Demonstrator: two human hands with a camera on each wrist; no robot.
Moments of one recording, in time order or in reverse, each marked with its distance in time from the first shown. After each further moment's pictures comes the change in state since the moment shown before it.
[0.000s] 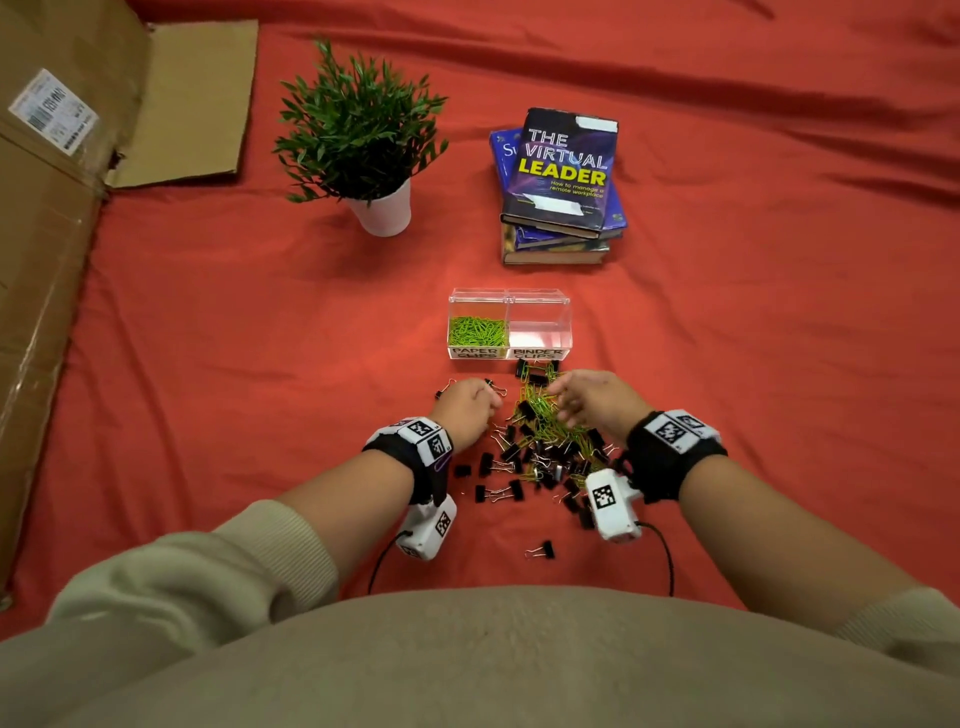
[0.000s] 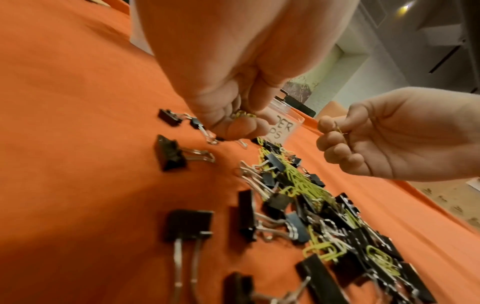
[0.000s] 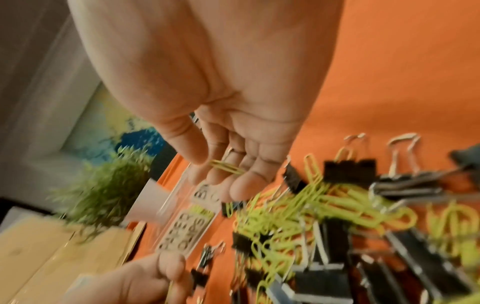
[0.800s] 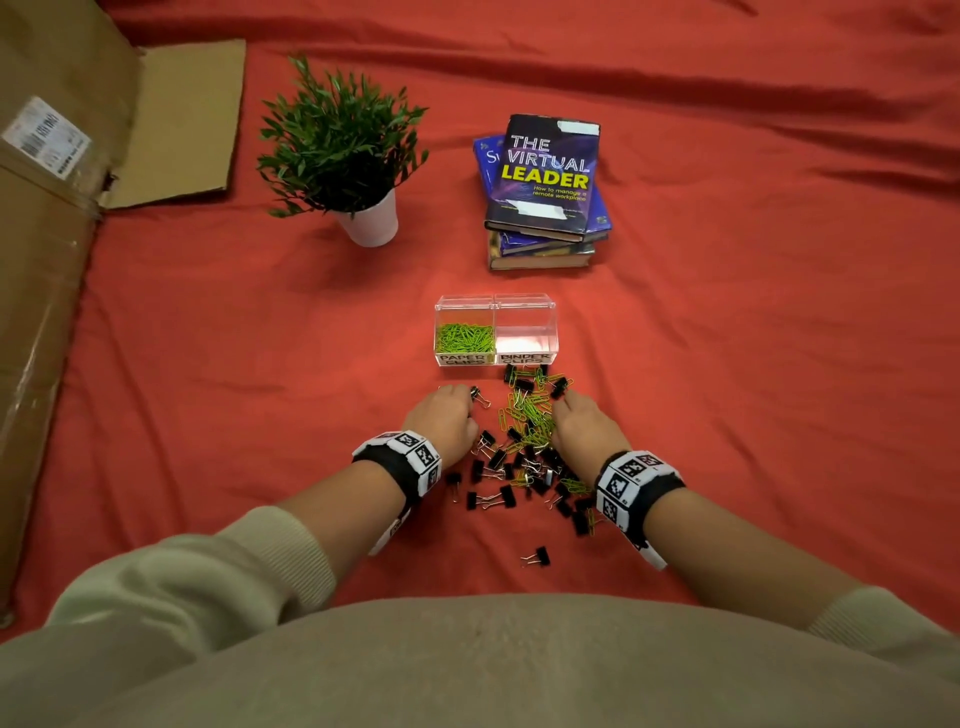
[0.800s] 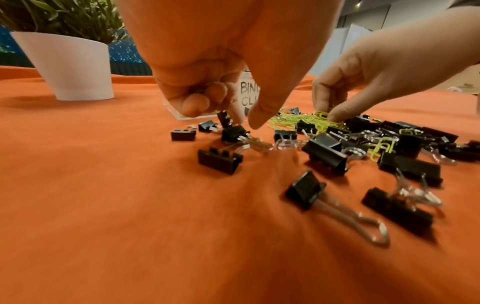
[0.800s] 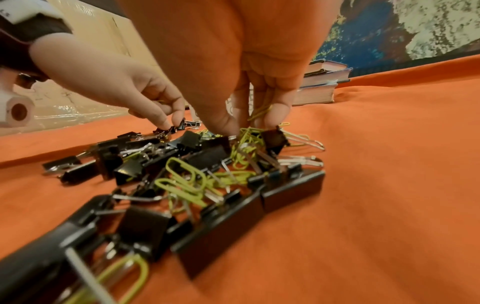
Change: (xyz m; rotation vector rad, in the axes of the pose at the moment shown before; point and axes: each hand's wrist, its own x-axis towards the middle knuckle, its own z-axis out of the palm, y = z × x) left_hand -0.002 -0.008 -0.006 0.788 0.082 0.212; right_hand 0.002 0.053 0.013 -1.195 0.238 -0.414
